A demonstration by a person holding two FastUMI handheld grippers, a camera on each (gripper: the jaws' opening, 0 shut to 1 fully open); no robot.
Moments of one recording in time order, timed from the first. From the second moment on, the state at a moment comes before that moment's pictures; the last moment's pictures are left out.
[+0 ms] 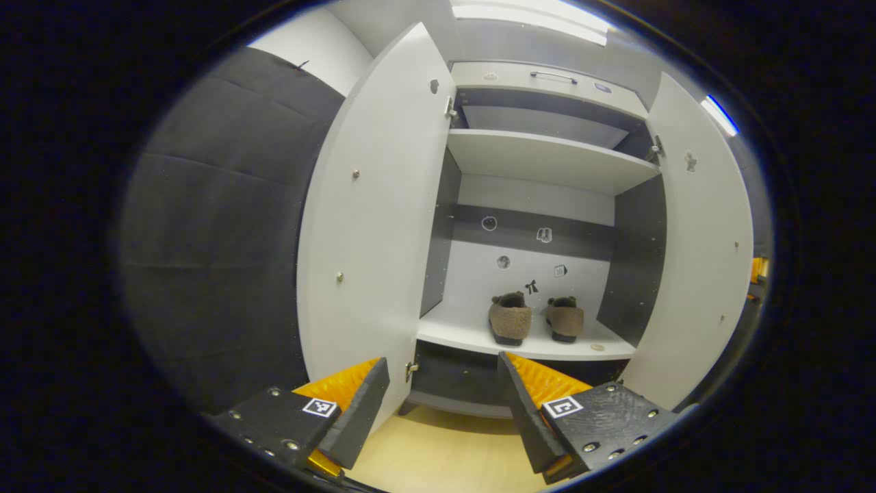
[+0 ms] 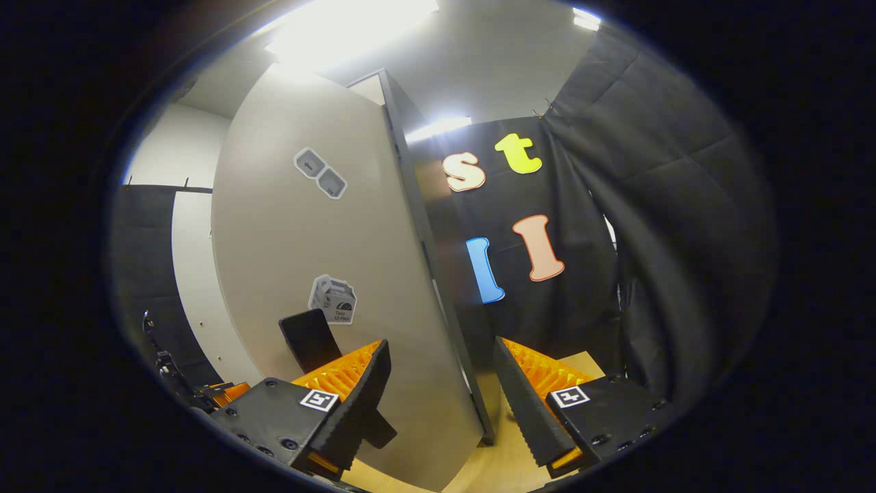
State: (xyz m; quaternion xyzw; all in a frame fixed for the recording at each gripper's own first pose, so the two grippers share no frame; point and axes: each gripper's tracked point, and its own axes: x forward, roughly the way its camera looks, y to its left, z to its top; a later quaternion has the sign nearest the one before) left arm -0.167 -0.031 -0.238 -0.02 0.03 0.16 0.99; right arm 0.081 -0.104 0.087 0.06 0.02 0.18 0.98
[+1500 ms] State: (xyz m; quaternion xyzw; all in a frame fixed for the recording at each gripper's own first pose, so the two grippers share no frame) left arm -0.189 0.220 -0.128 0.05 -0.01 0.13 0.99; right arm 0.071 -0.057 0.100 0.02 -0.02 0.00 1.00
